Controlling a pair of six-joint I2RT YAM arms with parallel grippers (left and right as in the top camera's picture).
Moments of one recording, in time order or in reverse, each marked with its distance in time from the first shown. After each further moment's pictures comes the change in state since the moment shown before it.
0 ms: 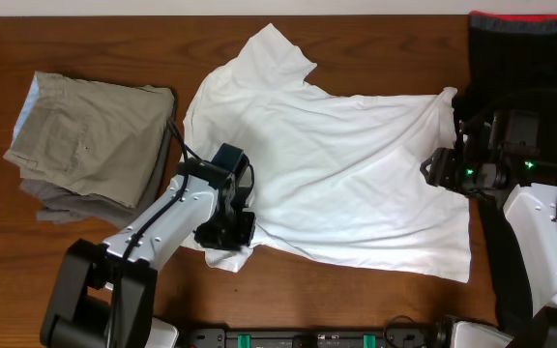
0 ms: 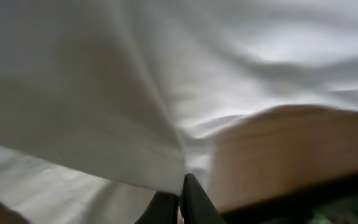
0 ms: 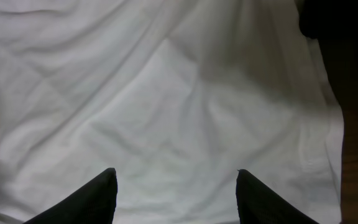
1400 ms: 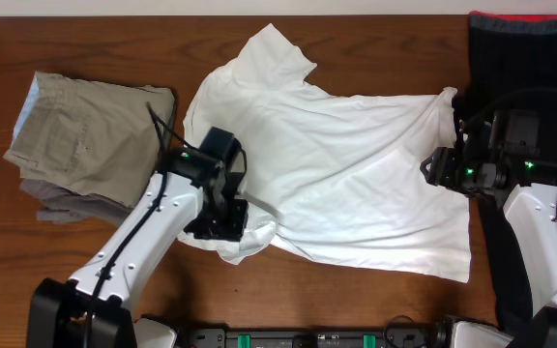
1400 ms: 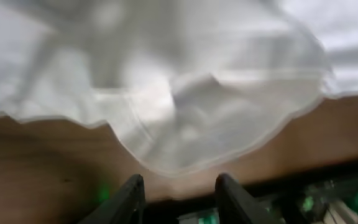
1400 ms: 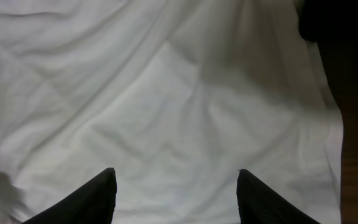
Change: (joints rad) left arm 0.035 -0.110 0.096 -0.154 -0.102 -0.004; right arm 0.000 0.000 0.000 0.007 0.000 0.000
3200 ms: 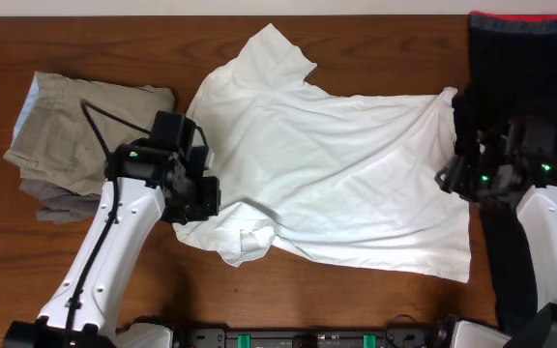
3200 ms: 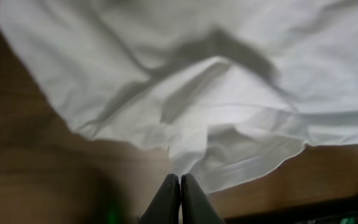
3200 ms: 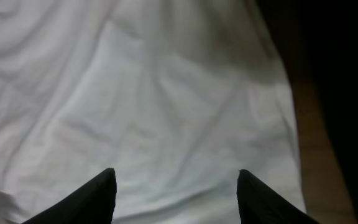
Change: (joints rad) left arm 0.190 -0.099 0.045 -0.002 0.001 0.031; right arm -0.117 0.000 0.000 -0.115 0.022 0.023
